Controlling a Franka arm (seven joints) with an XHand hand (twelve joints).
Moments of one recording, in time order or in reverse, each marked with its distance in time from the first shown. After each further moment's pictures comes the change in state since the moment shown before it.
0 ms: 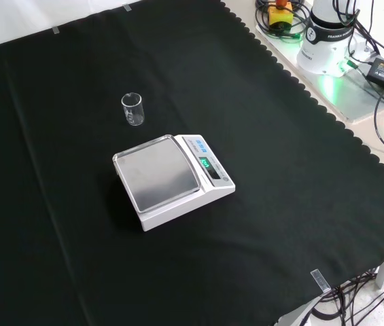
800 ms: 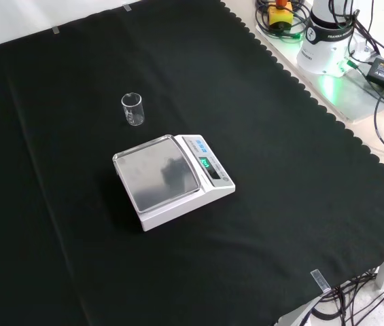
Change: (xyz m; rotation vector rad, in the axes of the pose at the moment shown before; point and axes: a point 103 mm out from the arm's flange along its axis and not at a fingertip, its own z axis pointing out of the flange) arm -0.059 0.085 0.083 0.083 0.157 -0.110
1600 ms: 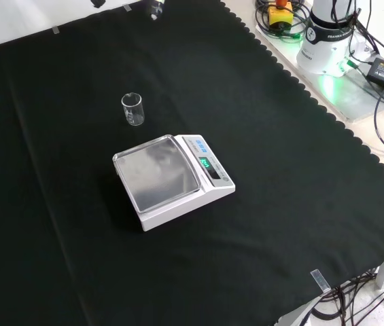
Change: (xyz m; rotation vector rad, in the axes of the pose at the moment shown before) arm -0.093 0.062 0.062 0.122 -0.058 0.029
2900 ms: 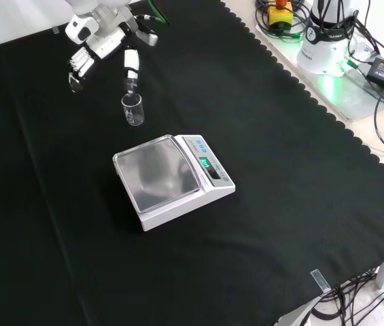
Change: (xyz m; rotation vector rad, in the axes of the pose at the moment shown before) arm 0.022 0.134 0.127 0.145 0.048 -0.093
